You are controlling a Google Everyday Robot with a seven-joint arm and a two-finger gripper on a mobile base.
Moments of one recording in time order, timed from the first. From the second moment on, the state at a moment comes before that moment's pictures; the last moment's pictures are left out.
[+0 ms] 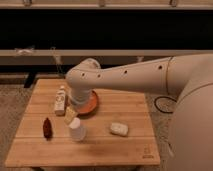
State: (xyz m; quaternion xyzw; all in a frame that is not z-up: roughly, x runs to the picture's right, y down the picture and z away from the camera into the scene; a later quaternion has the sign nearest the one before) arm -0.137 0.109 0.681 -0.35 -0.03 0.30 0.89
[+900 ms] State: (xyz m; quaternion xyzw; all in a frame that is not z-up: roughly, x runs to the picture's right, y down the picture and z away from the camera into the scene) arm -0.126 0.088 0.693 -0.33 -0.01 0.30 0.90
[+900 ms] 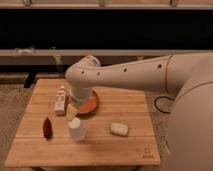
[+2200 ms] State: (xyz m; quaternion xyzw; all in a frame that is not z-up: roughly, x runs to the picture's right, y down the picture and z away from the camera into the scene) arm -0.067 0.052 0.886 -0.24 0.14 0.37 0.88
